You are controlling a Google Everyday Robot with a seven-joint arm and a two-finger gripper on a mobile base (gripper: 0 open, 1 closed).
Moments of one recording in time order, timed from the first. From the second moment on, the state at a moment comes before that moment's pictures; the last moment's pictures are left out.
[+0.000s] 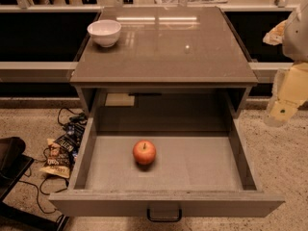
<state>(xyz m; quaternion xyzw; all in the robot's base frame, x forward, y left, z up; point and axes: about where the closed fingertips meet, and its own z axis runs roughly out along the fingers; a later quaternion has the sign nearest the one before) 0.438 -0.216 0.978 -0.60 0.78 -0.04 0.16</state>
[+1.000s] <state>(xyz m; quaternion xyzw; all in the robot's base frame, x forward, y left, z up) 0.442 -0.209 0.932 -0.59 0.78 0.02 0.20</state>
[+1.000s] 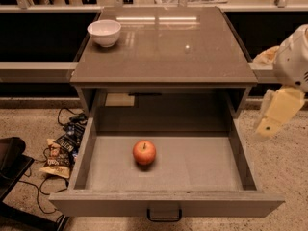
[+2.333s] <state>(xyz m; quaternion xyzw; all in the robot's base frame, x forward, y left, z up) 0.464 -0.157 0.842 -0.55 0.73 0.14 0.37</state>
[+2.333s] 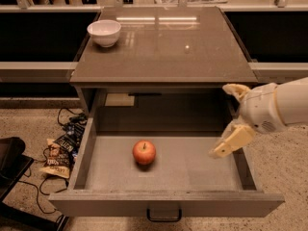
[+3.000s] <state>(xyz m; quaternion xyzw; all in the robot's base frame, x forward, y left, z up) 0.482 -0.082 0.731 -0.57 0.75 0.16 0.31</state>
